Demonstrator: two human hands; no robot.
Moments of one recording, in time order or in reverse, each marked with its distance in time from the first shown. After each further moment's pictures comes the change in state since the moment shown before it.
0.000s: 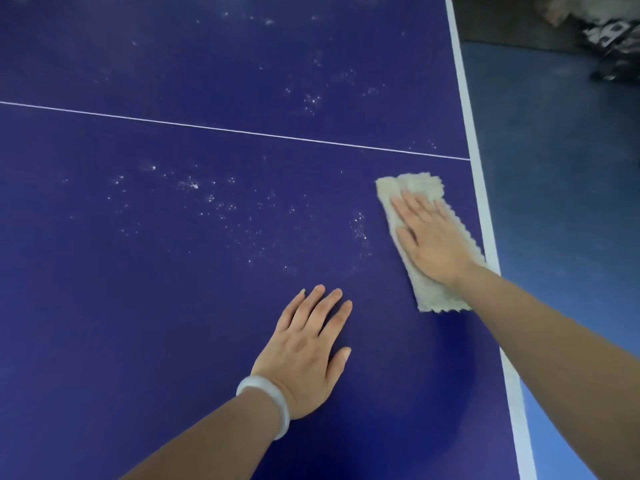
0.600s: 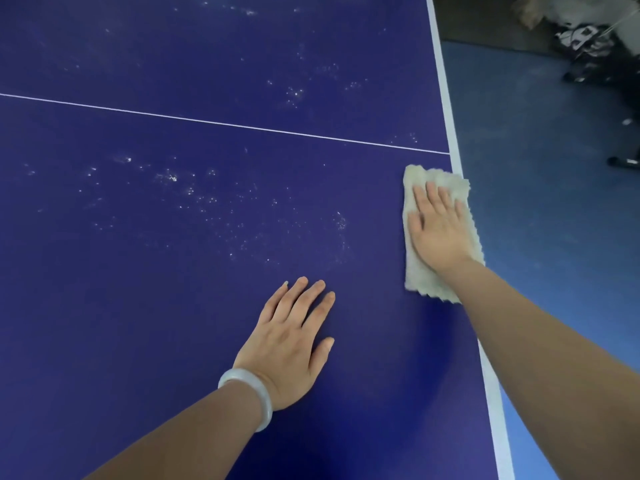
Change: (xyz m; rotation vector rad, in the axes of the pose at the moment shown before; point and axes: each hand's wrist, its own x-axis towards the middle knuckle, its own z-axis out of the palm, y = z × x) left_hand 0.001 0.000 0.001 0.021 0.018 0.001; right_hand -0.009 0.019 -0.003 -0.014 0.028 0.377
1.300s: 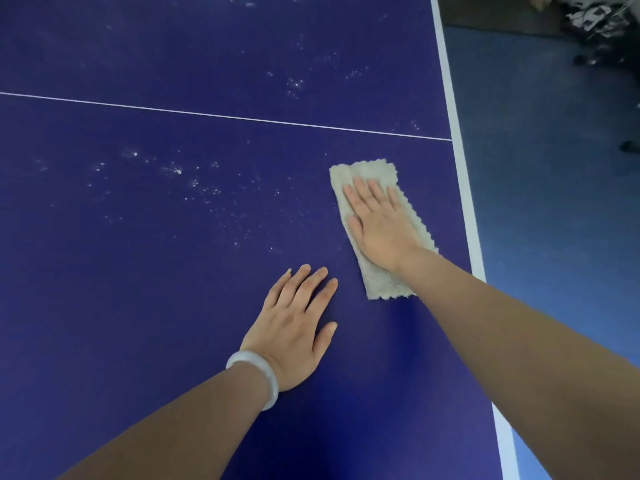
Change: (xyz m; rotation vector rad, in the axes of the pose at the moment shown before) left_hand 0.000 0.001 -0.002 0.006 -0.013 -0.011; right_hand -0.019 -0.077 0.010 -0.015 -0.054 -0.338
